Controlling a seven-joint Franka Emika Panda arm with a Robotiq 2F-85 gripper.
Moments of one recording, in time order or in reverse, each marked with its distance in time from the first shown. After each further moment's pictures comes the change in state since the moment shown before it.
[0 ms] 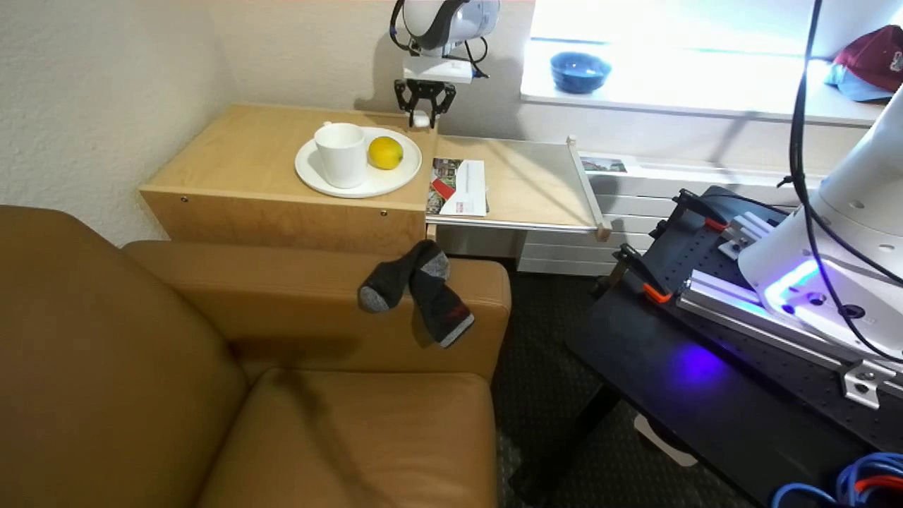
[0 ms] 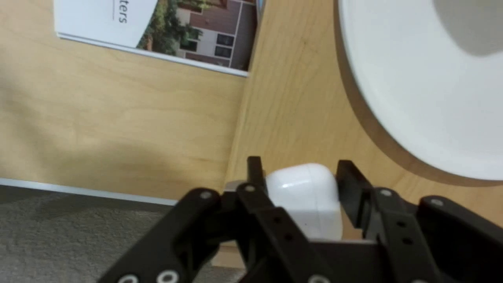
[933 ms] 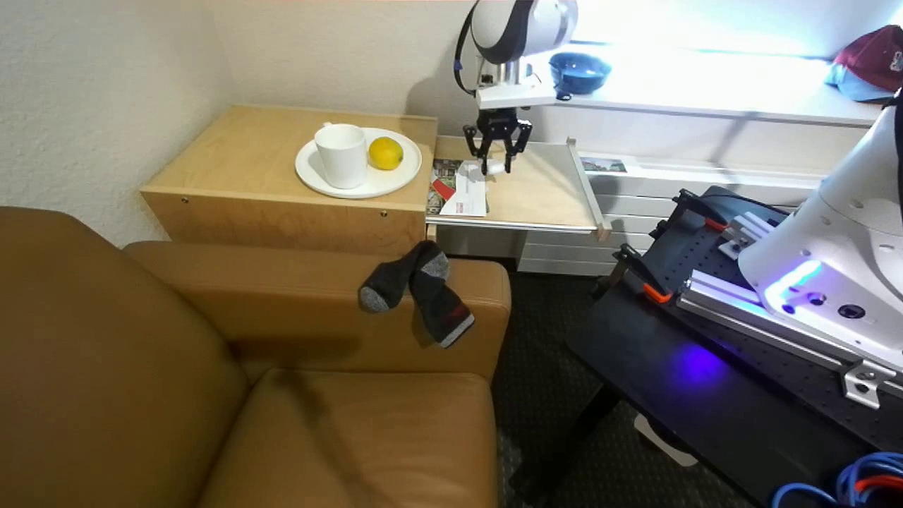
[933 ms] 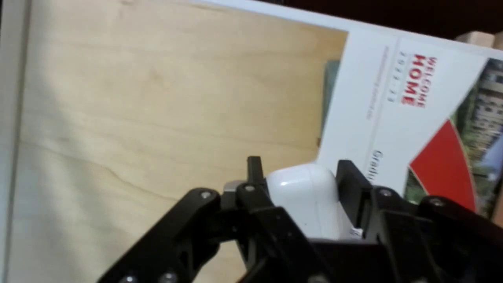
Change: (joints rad) arm -0.013 -0.387 0.042 -0.733 0.065 0.026 -0.063
